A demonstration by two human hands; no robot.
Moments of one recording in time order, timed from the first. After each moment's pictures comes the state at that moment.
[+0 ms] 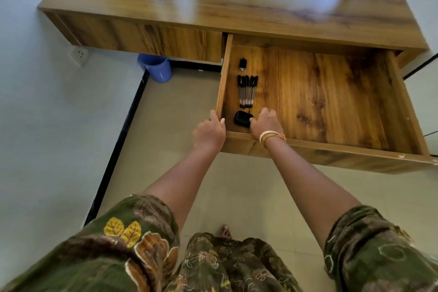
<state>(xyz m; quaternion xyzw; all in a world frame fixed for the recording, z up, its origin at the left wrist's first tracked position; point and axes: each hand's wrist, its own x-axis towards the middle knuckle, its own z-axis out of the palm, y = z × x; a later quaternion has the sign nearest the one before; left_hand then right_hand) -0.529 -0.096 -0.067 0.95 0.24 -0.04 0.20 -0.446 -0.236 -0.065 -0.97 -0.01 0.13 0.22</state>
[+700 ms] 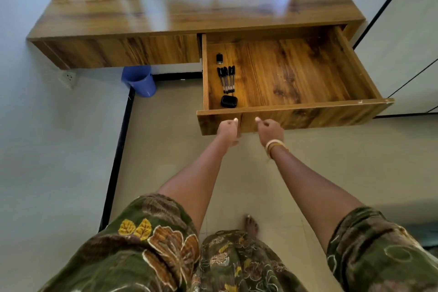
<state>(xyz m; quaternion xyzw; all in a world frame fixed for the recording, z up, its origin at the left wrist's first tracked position) -0.597 -0.171 -0.025 0.68 0.30 -0.17 0.65 -0.573 -0.298 -0.060 -0.86 0.18 0.07 0.48</state>
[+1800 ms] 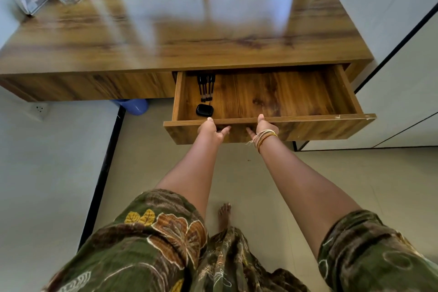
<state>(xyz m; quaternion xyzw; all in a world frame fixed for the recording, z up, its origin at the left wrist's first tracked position) -0.351 -0.187 -0.018 0.20 0.53 0.00 0.83 -0.328 -0.311 -0.024 -0.48 0.45 0.09 0.75</state>
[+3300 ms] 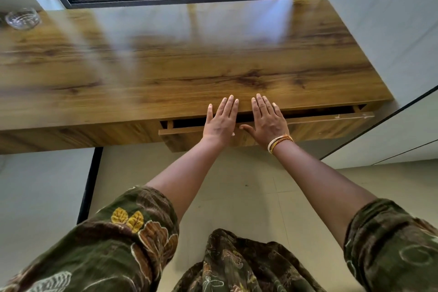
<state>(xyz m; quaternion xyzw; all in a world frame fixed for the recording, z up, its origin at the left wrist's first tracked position) -0.161 -0.143 -0.040 0.99 -0.08 -0.07 0.02 -0.137 -0.305 -0.048 -0.98 -0.18 0.01 -0.01</state>
